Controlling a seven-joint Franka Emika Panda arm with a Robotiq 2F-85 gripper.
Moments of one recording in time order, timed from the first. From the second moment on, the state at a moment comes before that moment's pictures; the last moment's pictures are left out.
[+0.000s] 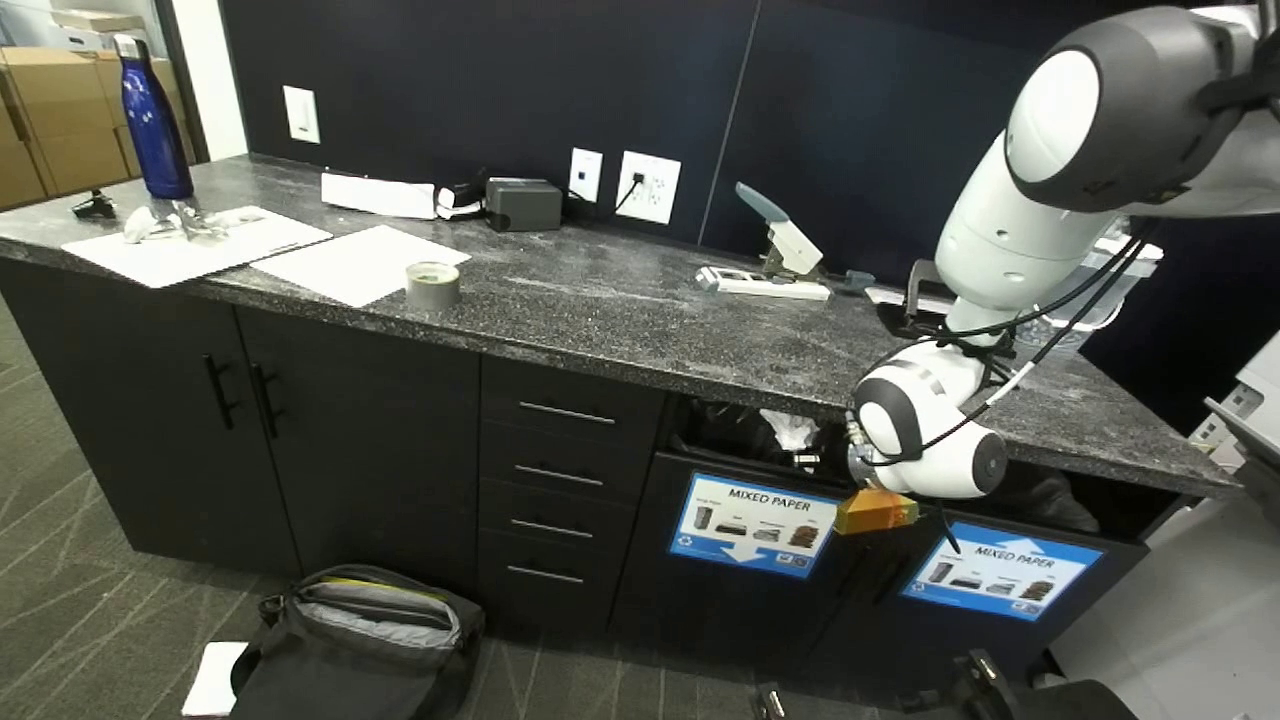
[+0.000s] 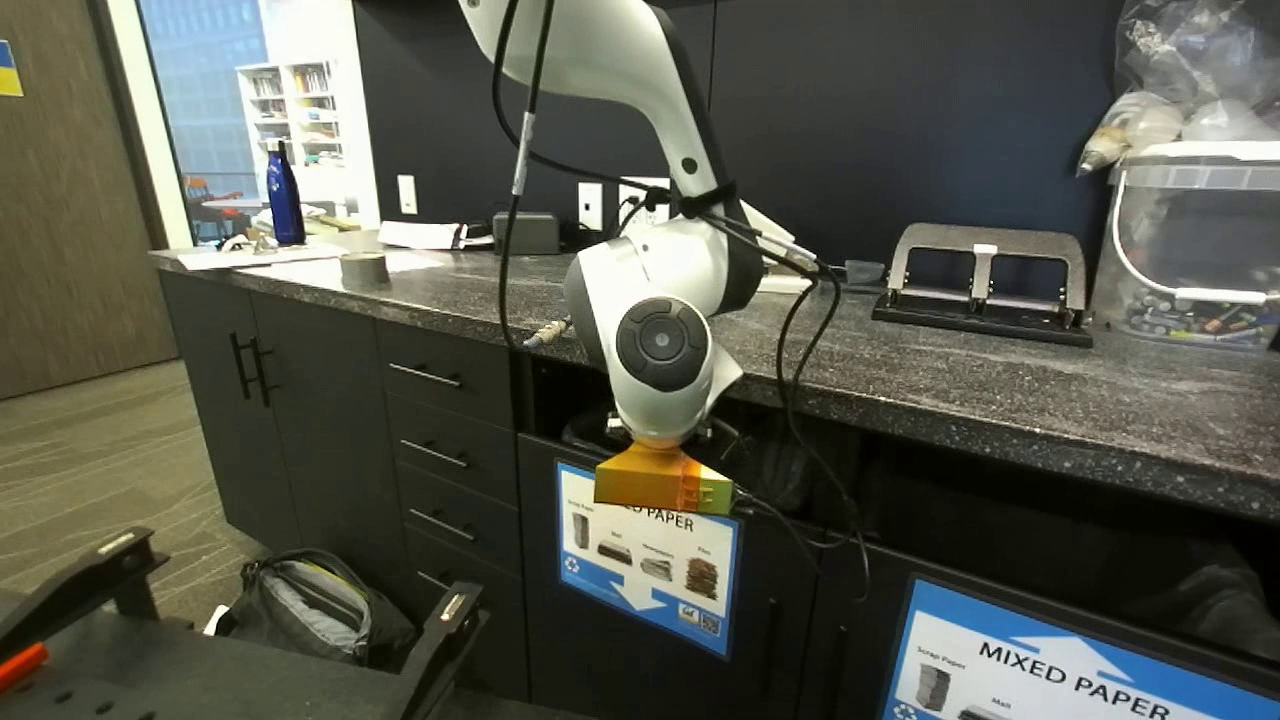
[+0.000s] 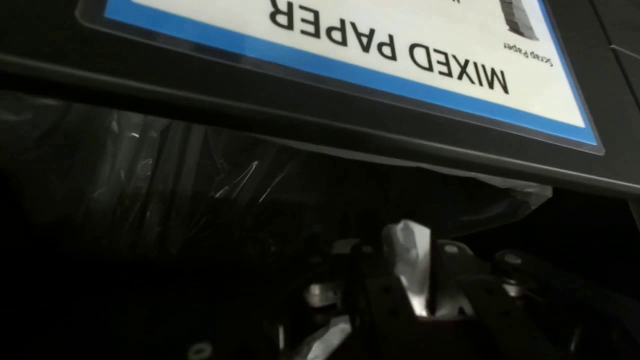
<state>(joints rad) -0.03 0.90 -0.22 -1.94 2.51 2.49 -2.67</state>
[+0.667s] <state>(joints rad) 0.02 0.91 -0.26 -1.89 2.51 2.60 -2.63</state>
